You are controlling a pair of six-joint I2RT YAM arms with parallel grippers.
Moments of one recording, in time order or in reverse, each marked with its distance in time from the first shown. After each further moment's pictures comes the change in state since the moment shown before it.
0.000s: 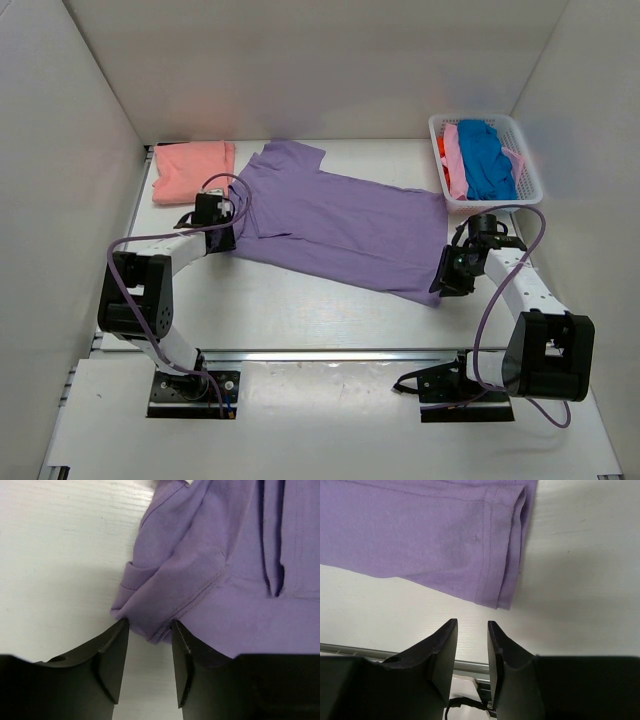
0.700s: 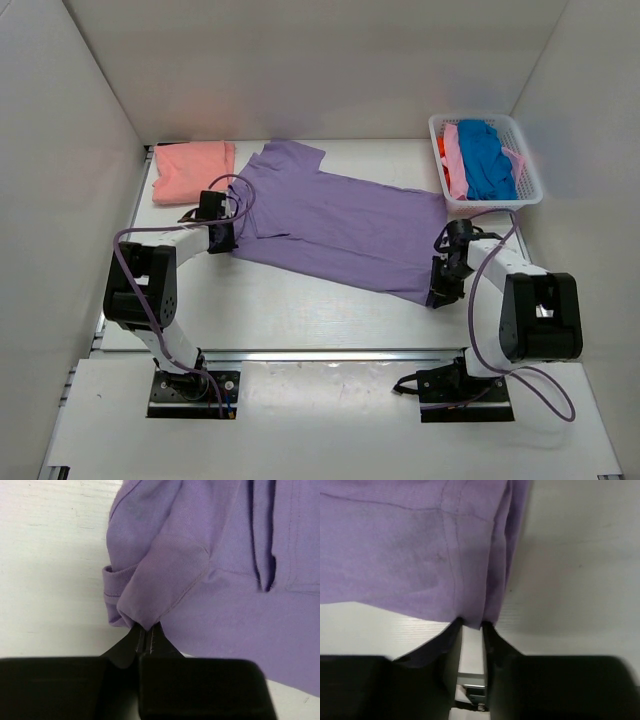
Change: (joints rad) left arm -0.007 0.071 0.057 -0.071 0.051 0.008; right arm 0.093 0.192 -0.016 0.038 0.106 0.034
